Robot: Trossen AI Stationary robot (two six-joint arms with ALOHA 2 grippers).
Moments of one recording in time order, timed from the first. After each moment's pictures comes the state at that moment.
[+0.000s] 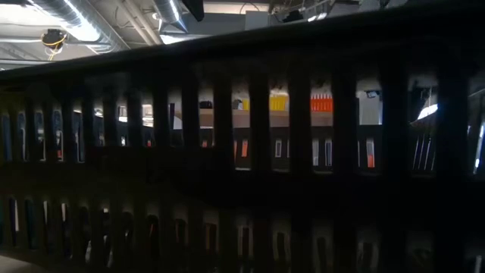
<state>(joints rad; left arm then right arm) 0.08 1.49 1.78 -1.16 -0.41 -0.05 -0.74 1.14 0.80 -1.05 -0.07 -0.17</state>
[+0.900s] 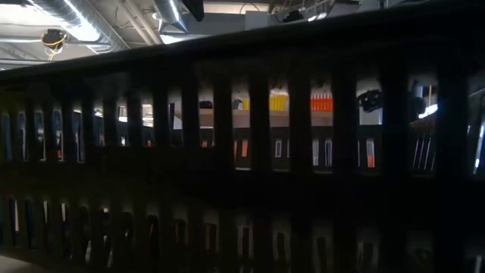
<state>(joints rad) 0.08 1.49 1.78 -1.16 -0.41 -0.05 -0.74 1.24 0.75 -0.95 0.05 -0.17</state>
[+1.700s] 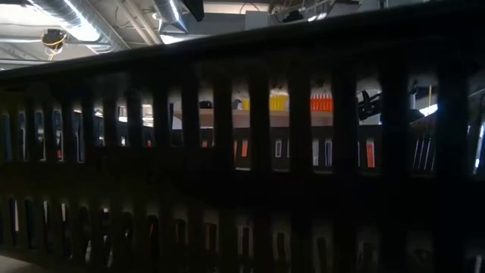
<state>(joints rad) 0.08 1.49 1.78 -1.16 -0.41 -0.05 -0.74 1.33 0.76 -0.88 0.15 -0.30</state>
